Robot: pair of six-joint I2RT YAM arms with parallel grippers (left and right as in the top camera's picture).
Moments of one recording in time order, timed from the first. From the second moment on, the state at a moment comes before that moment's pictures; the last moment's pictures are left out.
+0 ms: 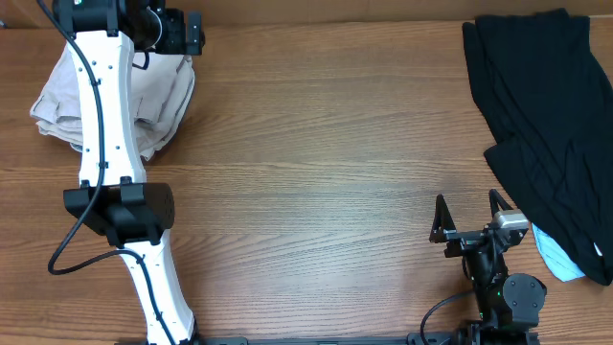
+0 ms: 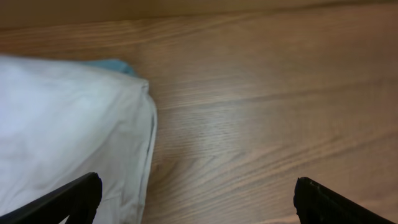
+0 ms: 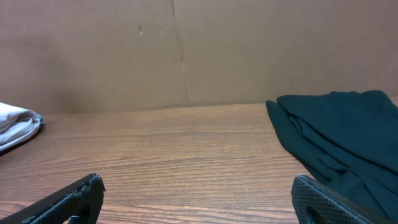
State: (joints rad) left arm 0.07 2.30 2.65 -1.38 0.22 0.11; right arm -0.08 0.01 0.02 -0.02 -0.20 0.10
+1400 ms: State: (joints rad) left arm 0.14 2.67 2.52 -1.17 0.15 0.24; right arm -0.08 0.01 0.02 -0.02 -0.20 0.10
